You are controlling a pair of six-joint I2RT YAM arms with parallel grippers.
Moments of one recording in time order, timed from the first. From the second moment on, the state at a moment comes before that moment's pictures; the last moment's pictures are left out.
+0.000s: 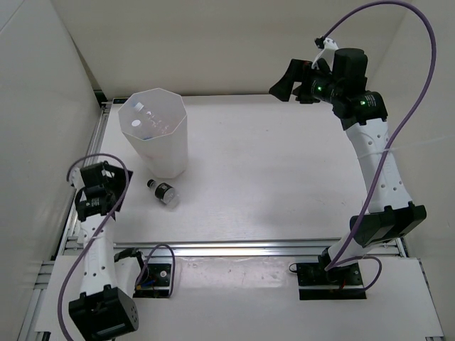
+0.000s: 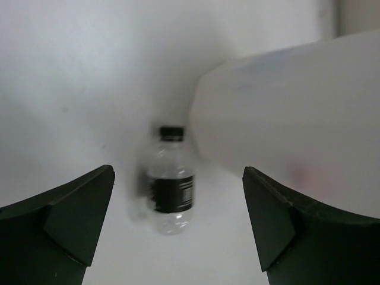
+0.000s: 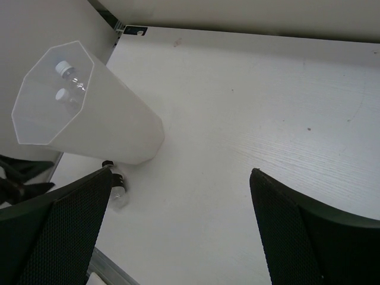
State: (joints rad) left arm 0.27 0.82 0.79 -0.61 -0.09 -0.95; right arm 0.25 1.57 1.95 -0.72 -0.40 0.31
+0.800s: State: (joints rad) left arm 0.34 0.86 0.22 -0.04 0.40 -0.91; right arm 0.25 1.47 1.86 -0.73 -0.42 0.29
